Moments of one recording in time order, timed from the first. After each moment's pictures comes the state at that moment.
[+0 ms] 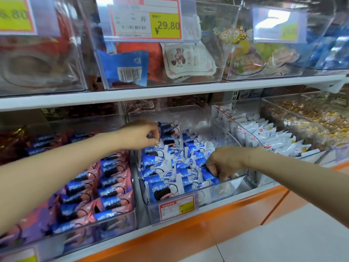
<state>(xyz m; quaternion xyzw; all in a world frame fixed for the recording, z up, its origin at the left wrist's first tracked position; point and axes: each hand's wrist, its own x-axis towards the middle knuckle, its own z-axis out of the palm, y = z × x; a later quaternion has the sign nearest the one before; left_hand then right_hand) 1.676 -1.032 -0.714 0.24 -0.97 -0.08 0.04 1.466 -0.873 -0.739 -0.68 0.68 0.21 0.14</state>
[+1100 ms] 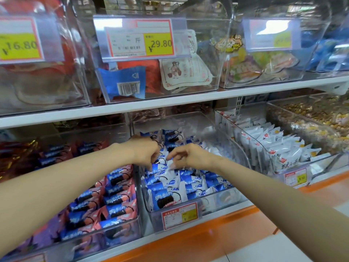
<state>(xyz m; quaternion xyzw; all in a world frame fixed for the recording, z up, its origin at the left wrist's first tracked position) 1.669 -1.013 -0.711 0.28 -0.95 0.03 -0.15 1.512 -0.922 -0.758 -0.61 0.65 -0.29 0.34</state>
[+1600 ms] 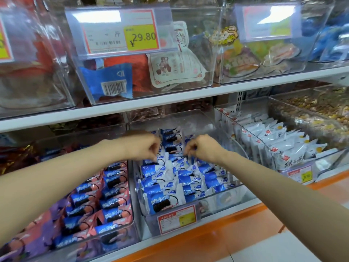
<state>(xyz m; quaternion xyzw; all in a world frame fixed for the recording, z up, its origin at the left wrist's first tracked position) 1.664 -1.019 -0.704 0.26 -0.96 -0.08 -0.09 1.473 -0.933 -0.763 -0.65 0.73 -0.20 0.10</state>
